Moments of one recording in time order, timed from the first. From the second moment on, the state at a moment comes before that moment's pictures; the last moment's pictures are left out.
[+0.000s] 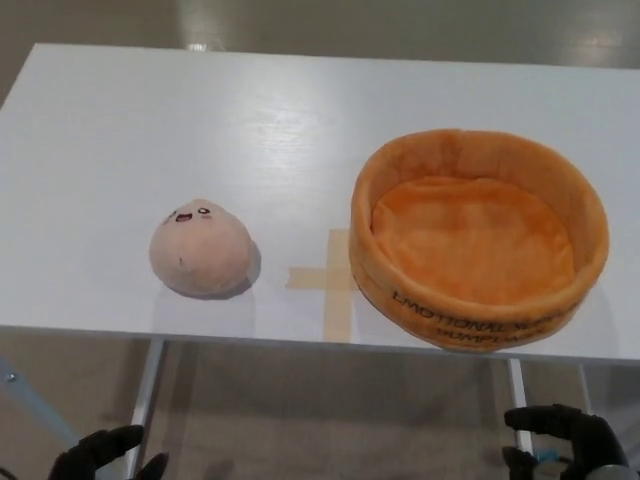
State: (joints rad) left_arm -0.27 0.23 0.23 1.19 0.10 -0.19 0.00; right_arm -0.42 -0.19 -0.10 1.27 -0.13 -0.12 -0.08
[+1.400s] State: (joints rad) left_arm 0.17 0.57 -0.05 0.60 0.12 -0.50 -0.27; right_arm -0.39 -0.18 -0.12 1.30 -0.12 -0.17 -0.10
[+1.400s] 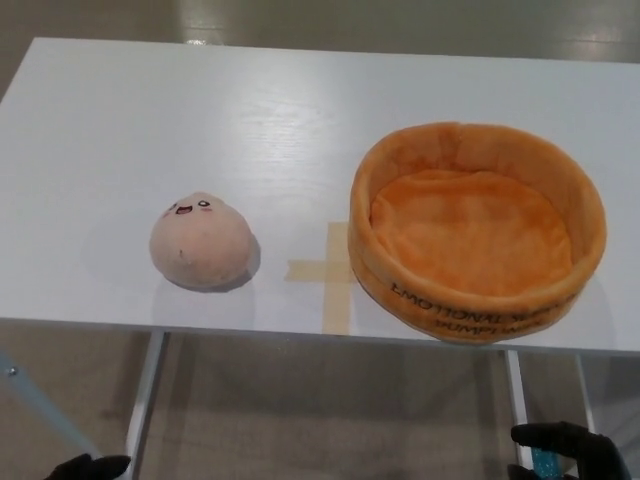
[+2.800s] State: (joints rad) left_arm -0.38 0.65 -0.02 0.25 -0.07 -0.54 -0.46; right_arm -0.41 -0.18 -0.10 1.30 -0.13 -0.17 -0.10
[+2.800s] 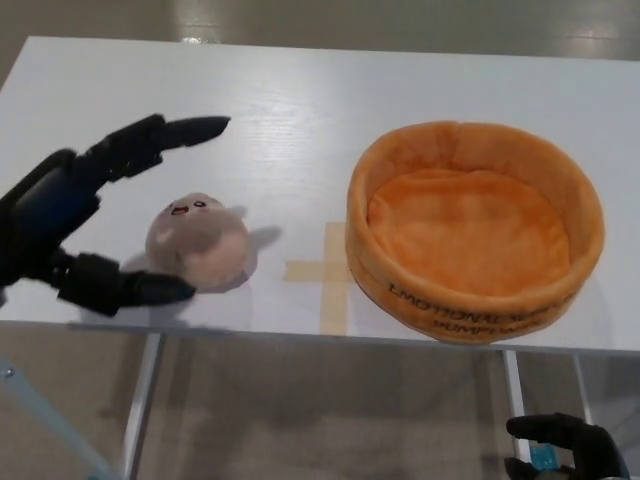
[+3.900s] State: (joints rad) left_arm -0.76 0.61 -0.44 0.87 0.46 -0.49 -0.15; right_arm -0.40 -0.18 -0.09 1.31 -0.13 -0.17 -0.10
